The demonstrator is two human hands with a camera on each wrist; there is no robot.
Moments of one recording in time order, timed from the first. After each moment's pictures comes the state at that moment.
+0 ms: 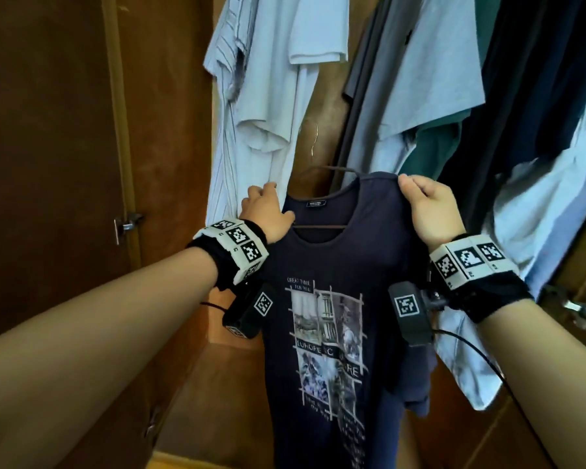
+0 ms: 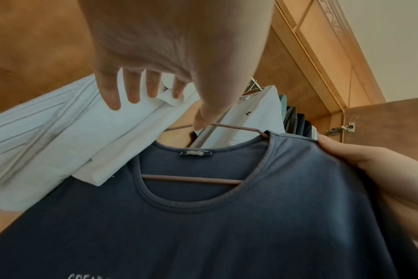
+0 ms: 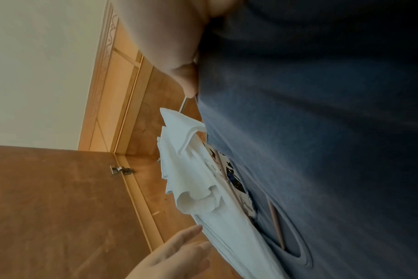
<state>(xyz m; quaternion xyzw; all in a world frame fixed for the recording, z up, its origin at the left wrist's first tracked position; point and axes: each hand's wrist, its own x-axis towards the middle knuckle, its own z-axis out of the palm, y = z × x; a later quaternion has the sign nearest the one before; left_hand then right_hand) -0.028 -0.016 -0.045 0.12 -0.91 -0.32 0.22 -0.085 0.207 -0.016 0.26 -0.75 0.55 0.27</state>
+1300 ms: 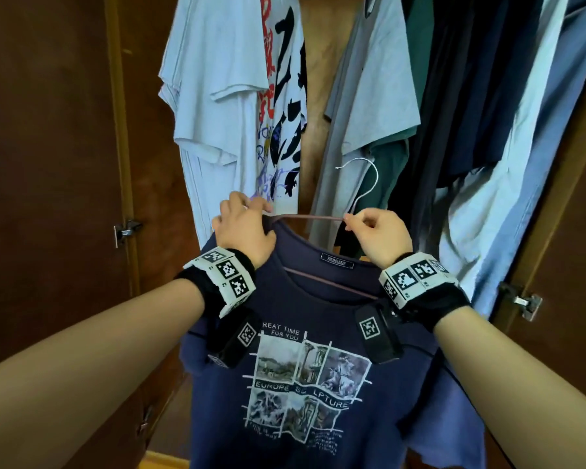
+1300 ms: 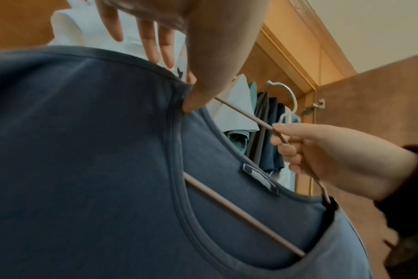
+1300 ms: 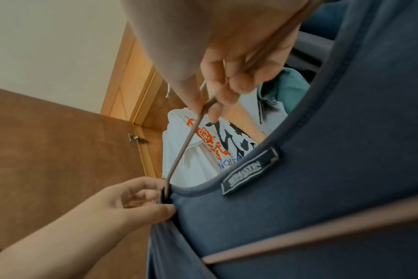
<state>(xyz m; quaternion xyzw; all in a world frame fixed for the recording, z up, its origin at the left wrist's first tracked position) 0.039 0.056 -0.048 0.16 -0.90 -0.20 0.35 -0.034 0.249 -0.031 0.22 -0.85 0.41 0.23</state>
